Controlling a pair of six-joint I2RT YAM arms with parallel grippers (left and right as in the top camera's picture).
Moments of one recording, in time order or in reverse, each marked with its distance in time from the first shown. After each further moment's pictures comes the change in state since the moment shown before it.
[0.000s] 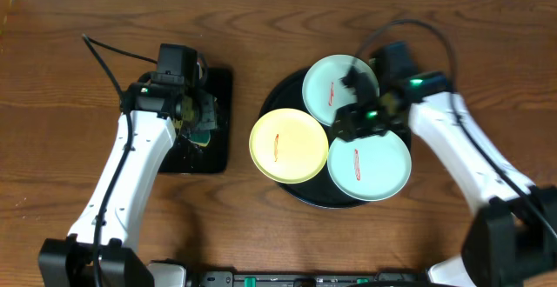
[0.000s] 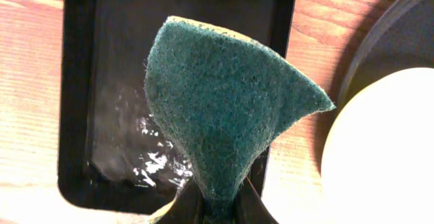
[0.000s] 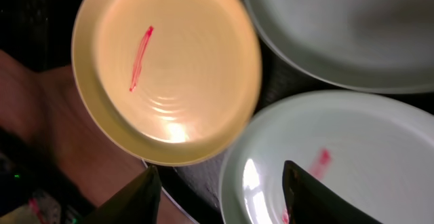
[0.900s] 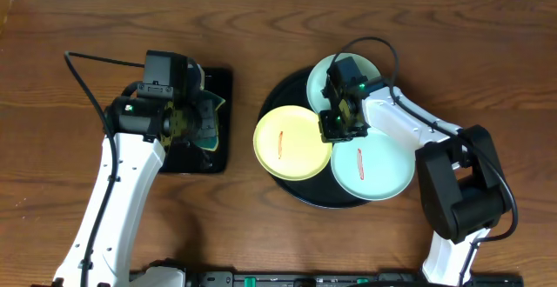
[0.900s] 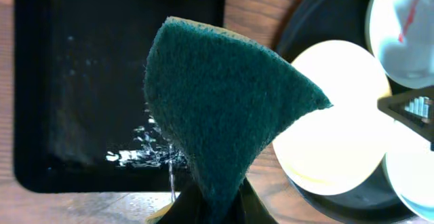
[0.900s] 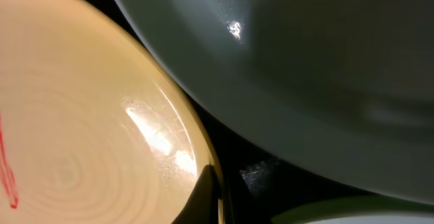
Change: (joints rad) left arm 0.000 -0.126 0.000 -0.052 0.172 -0.001; right arm 0.083 0.279 0.005 0.187 0.220 0.263
